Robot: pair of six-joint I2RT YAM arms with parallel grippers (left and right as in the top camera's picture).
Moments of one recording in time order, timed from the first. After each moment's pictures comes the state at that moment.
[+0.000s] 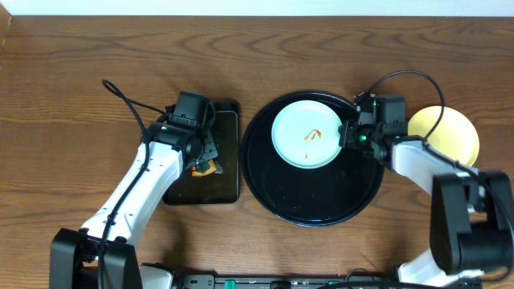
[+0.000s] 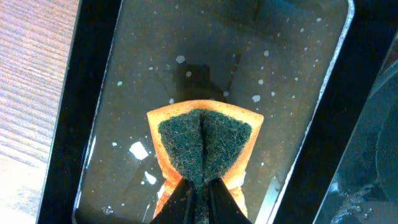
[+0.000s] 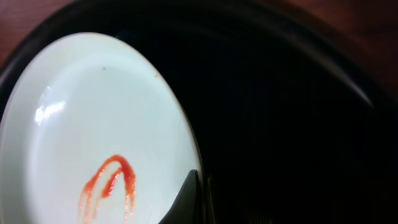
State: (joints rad) left arm -0.24 1.50 0.99 -0.78 -0.08 -0.56; right arm 0.10 1.74 0.82 -0.05 -0.33 0.24
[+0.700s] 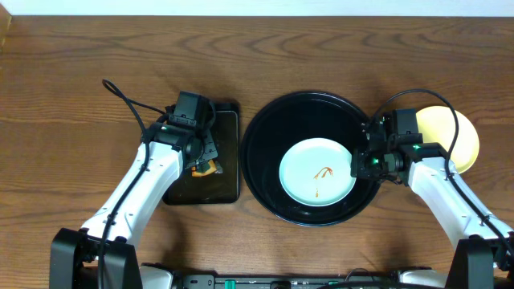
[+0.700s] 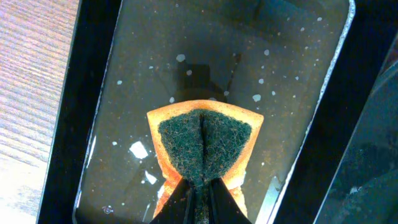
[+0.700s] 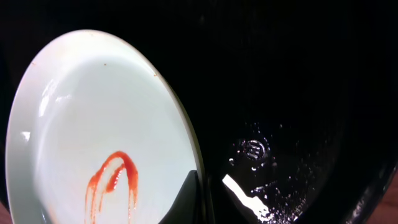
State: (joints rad) left arm -0.24 1.50 0.99 -0.78 -0.08 -0.56; right arm 0.10 1.47 0.81 -0.61 -0.28 0.21
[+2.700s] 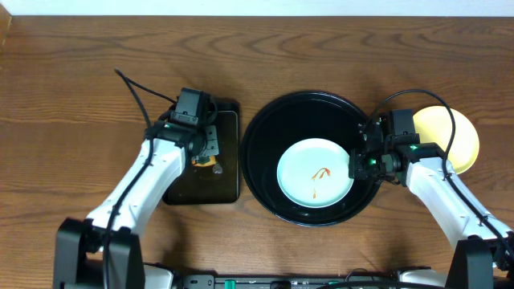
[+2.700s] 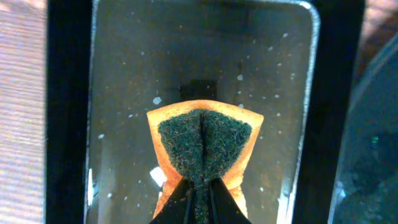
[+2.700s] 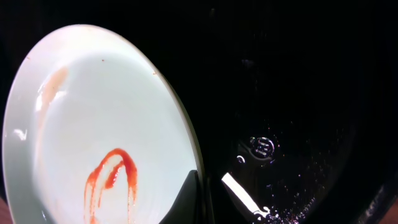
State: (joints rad) left arm -0.24 1.56 0.99 -0.66 -0.08 -0.35; right arm 0.12 1.47 0.81 -0.61 -0.28 0.21
